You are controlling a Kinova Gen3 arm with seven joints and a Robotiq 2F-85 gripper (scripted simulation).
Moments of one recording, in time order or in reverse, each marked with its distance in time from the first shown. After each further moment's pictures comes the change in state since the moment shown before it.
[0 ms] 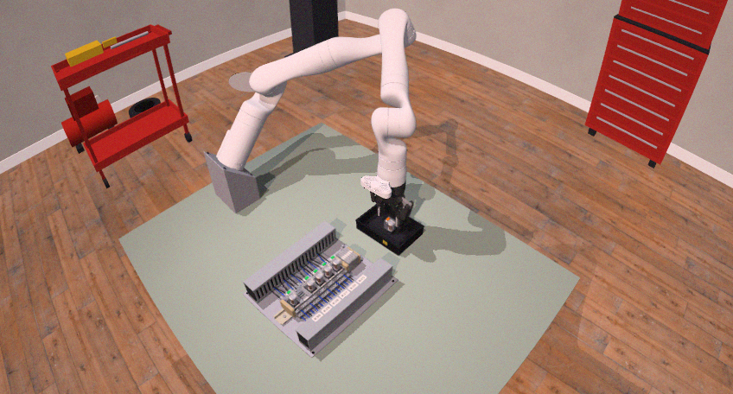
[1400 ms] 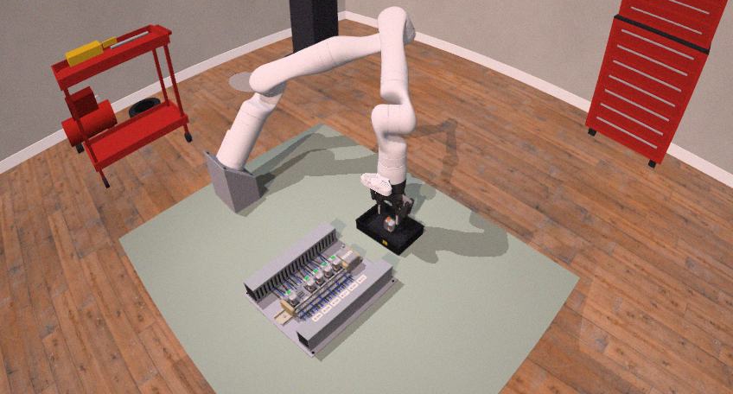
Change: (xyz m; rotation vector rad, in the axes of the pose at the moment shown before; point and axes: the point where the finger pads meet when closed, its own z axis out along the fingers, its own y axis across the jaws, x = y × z) arm 0.000 0.000 -0.009 0.001 0.000 0.000
